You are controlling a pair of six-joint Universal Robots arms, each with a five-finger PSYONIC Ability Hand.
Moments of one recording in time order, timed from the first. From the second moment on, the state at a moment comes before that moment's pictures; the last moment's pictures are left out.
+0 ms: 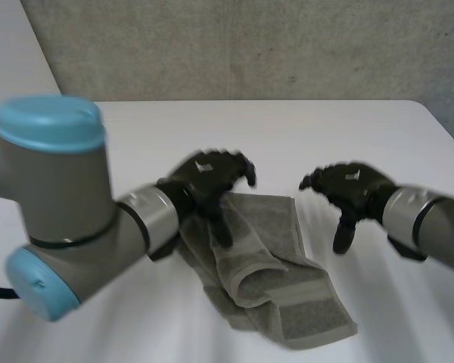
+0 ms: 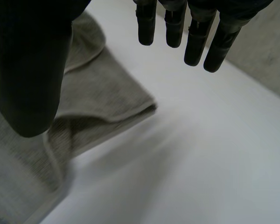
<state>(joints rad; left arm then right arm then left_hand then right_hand) 4.07 -1.99 -1.34 2.99 -1.31 3.17 1.89 -1.28 1.52 0.29 1.28 2.74 0.24 0.23 0.24 0.24 0.05 0.23 0.26 0.24 0.25 0.05</state>
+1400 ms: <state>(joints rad) 4.20 -2.18 -0.56 3.14 -1.54 3.37 1.98 -1.11 0.89 -0.10 1.27 2.86 1.26 1.34 1.33 1.36 1.12 1.32 1.30 1.34 1.34 1.16</state>
